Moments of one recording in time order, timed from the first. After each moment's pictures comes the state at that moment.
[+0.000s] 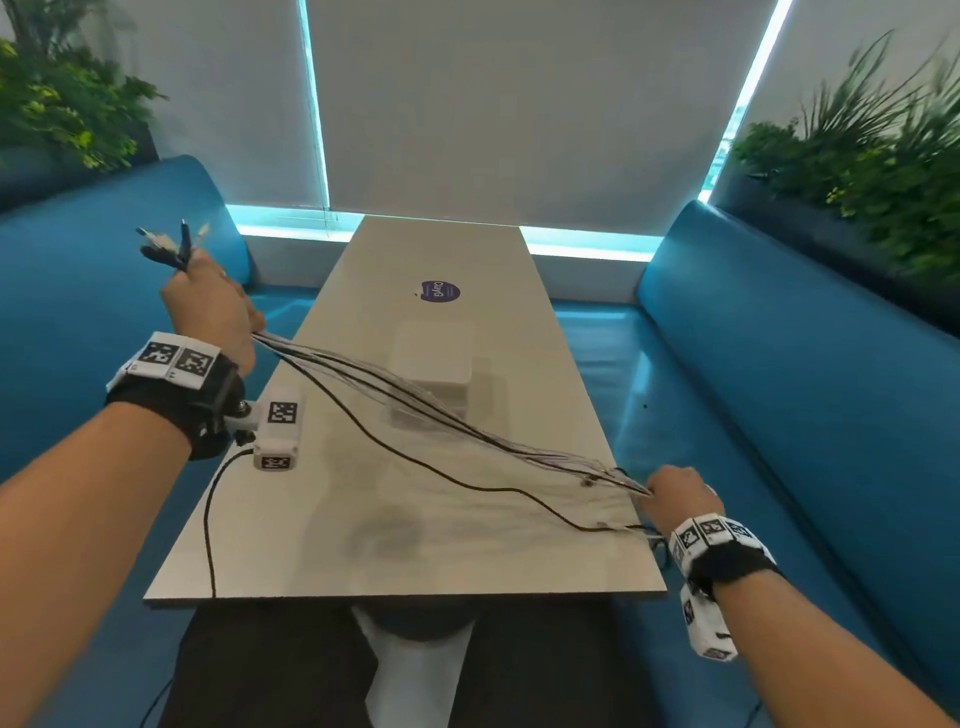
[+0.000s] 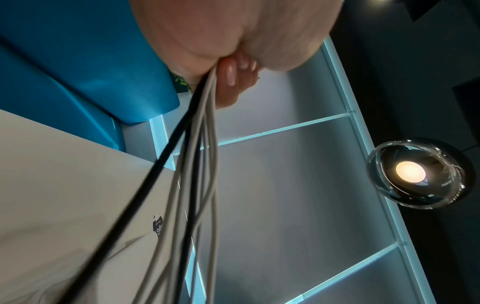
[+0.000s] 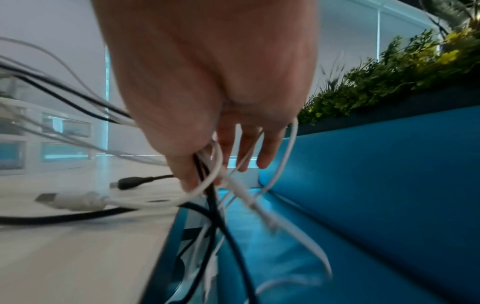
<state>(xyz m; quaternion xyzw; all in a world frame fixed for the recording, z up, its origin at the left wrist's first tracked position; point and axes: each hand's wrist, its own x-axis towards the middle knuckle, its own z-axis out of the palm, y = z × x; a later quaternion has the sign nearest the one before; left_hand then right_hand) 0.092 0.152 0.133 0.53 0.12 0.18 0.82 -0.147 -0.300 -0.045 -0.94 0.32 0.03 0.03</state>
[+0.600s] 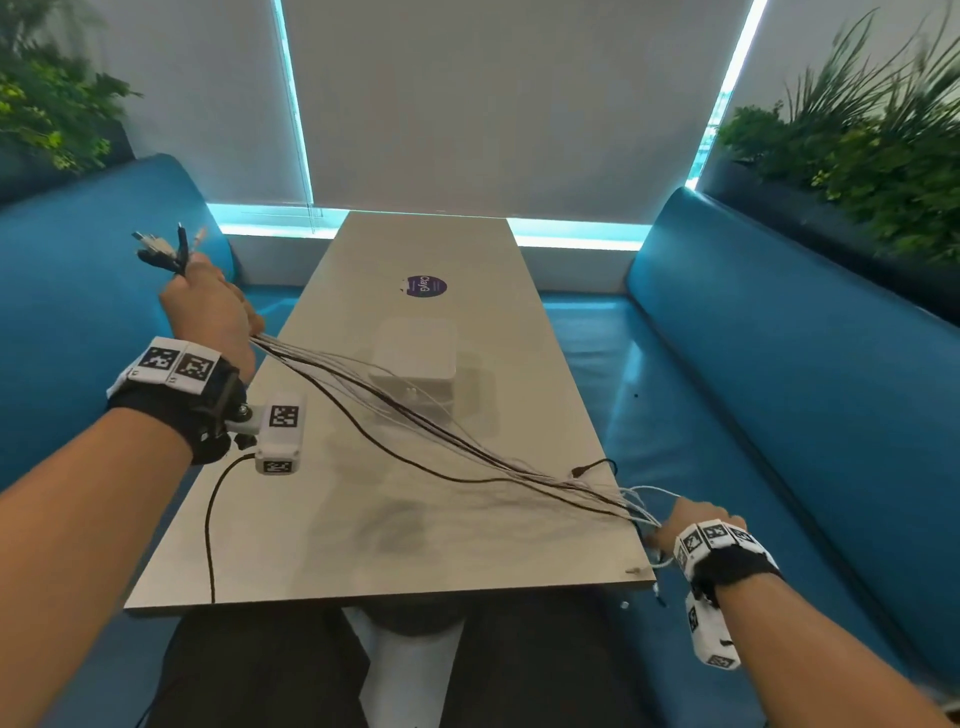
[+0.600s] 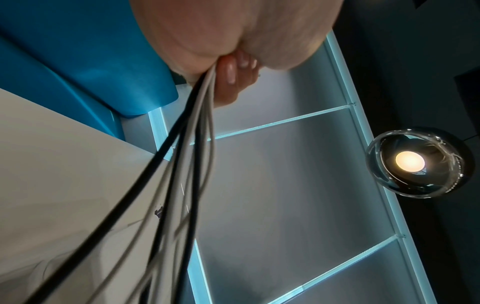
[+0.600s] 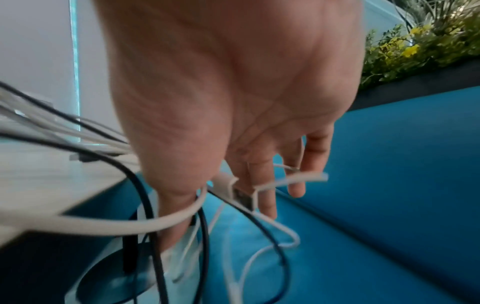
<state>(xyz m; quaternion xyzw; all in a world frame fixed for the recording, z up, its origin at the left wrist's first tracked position) 0.083 0.130 0.129 0.54 0.12 0.15 0.82 -0.179 -0.323 -0.081 -0.90 0.40 0.16 -0.07</state>
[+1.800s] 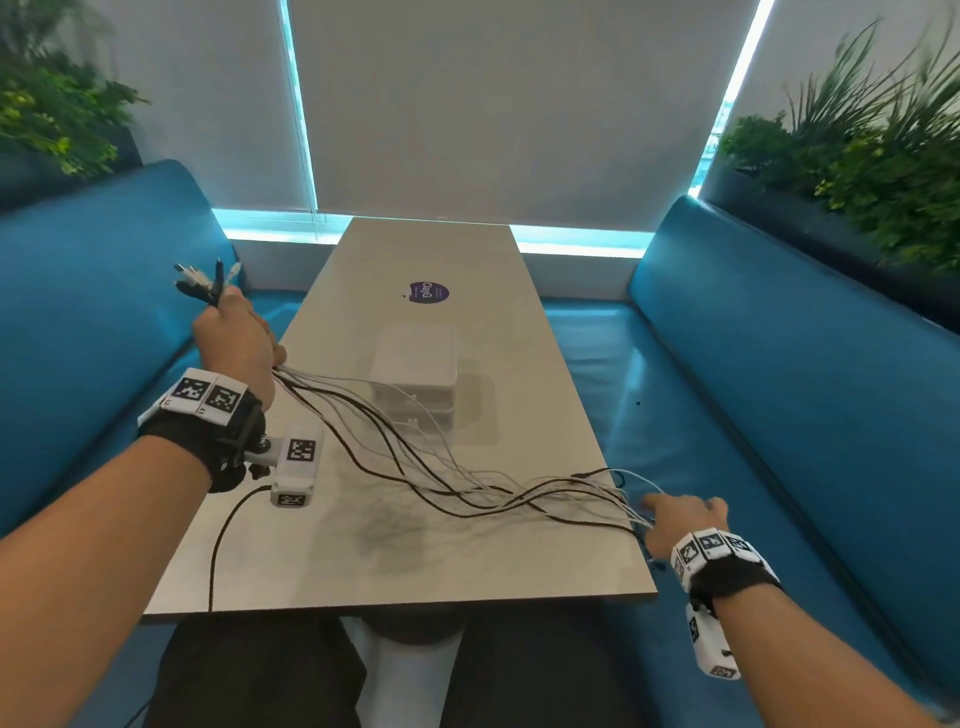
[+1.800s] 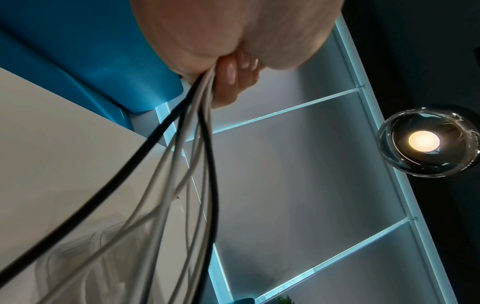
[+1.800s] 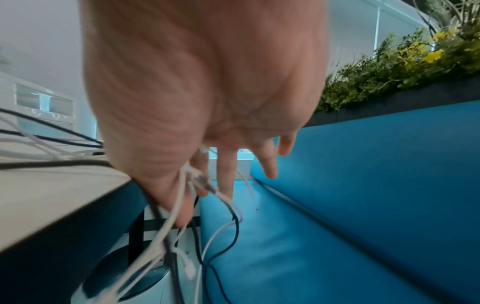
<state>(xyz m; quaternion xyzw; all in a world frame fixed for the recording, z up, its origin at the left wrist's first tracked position) 0.079 0.118 0.103 0.56 0.13 0.13 0.81 -0.169 -0.311 -0.065 -0.94 0.30 0.14 -0.05</state>
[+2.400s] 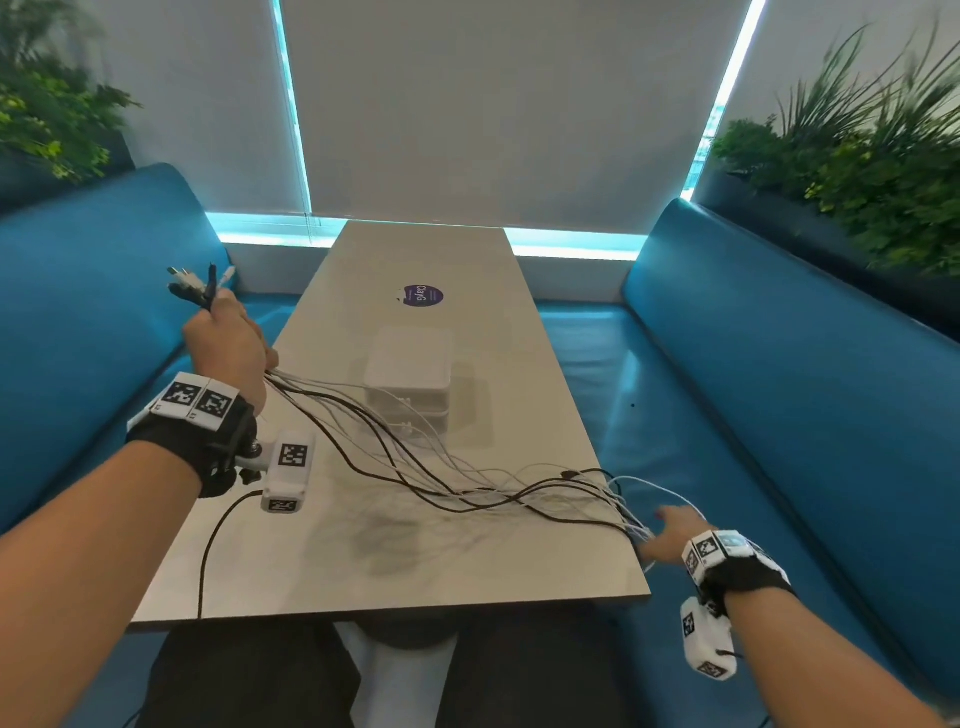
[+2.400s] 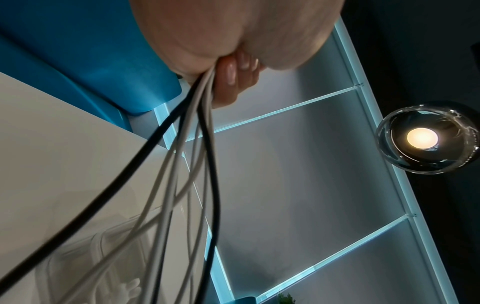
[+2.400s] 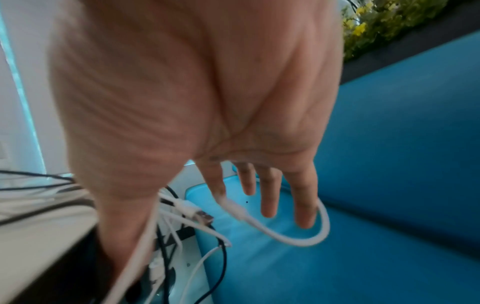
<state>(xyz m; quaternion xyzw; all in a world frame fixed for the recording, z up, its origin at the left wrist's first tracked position) 0.088 0.122 0.097 0.58 0.13 0.13 0.79 -0.174 -0.322 -0.065 -0.91 0.37 0.17 0.11</state>
